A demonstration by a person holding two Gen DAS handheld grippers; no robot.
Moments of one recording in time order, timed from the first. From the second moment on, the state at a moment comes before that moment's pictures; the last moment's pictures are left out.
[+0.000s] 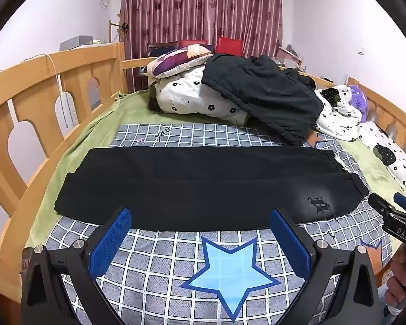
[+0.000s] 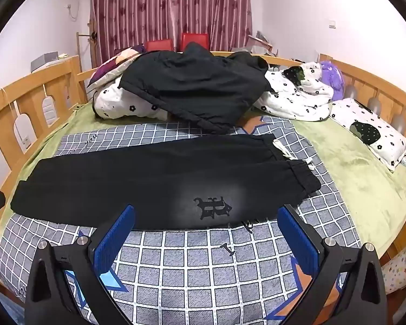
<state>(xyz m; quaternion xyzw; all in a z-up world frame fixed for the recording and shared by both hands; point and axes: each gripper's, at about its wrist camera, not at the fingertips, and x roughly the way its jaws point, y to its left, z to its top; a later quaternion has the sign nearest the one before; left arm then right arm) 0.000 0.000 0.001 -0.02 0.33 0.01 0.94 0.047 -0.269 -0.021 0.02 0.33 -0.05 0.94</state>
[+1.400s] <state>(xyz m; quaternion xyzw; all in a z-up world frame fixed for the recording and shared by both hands) -0.006 -0.001 -0.010 0.01 0.32 0.03 0.95 0.039 -0.265 -0.022 0.00 0.33 -0.05 0.94</state>
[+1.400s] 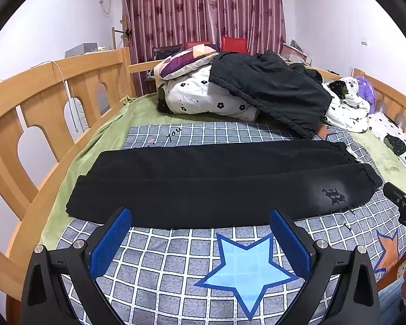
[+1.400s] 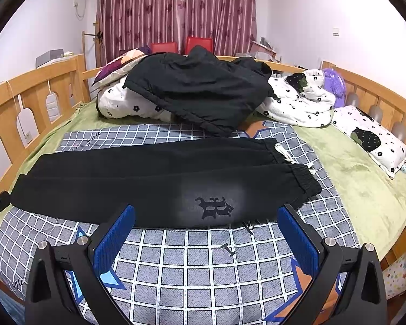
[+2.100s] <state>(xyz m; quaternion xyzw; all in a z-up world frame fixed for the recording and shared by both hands) -0.007 -0.003 -0.013 0.01 0.32 0.03 0.95 0.038 -0.264 -0.024 0.00 0.32 -0.05 0.94</state>
